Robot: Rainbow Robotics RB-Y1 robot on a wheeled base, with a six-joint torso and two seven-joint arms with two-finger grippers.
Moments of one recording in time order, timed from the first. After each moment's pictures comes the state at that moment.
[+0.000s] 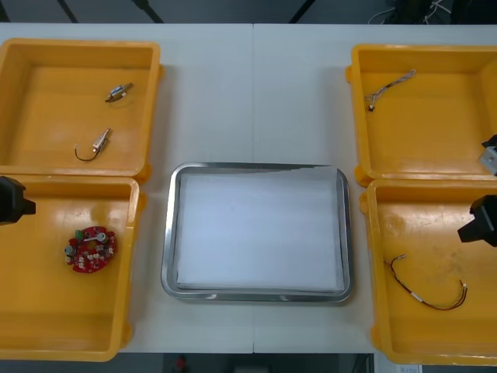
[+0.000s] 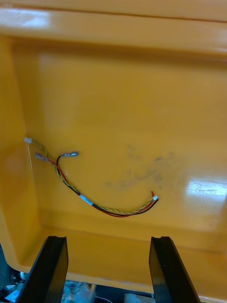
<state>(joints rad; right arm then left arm) -0.16 -1.01 -0.11 -2.13 -1.13 1.81 1.17 0.05 1.18 0.12 -2.13 1.01 1.36 -0.91</state>
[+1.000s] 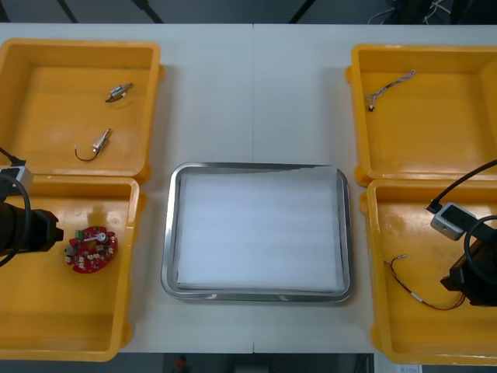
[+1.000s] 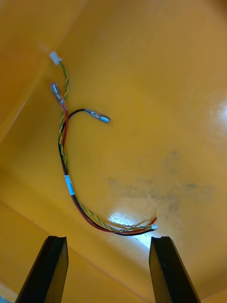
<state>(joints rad) 0.11 -1.06 0.02 -2.24 -0.96 1.48 1.71 0.05 1.18 -0.12 -2.10 0.89 1.21 -0.91</state>
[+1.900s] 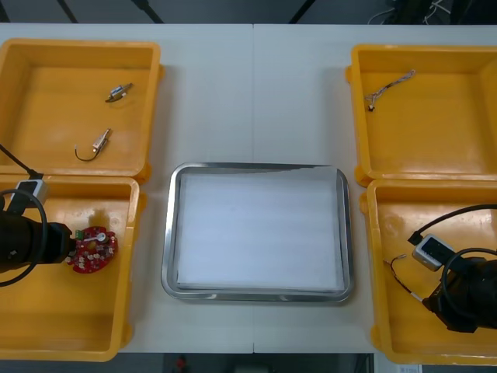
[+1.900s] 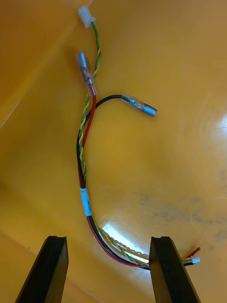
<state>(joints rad) 0.23 -1.06 0.19 -2.24 -0.75 1.22 1.71 0.05 1.17 -0.22 -2.08 0.82 1.12 -0.91</state>
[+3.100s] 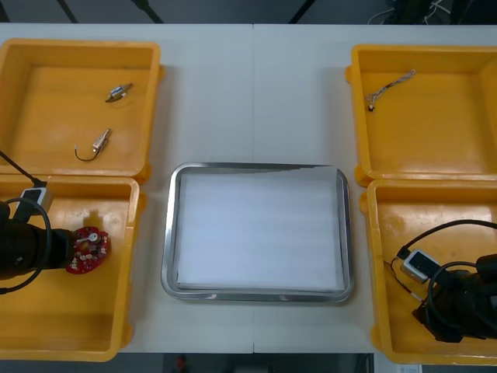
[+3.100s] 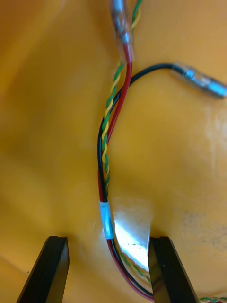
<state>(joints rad) 0.18 -1.06 0.32 -2.14 -0.72 1.13 1.71 0.05 1.16 -0.27 -2.02 0.82 1.03 -0.91</state>
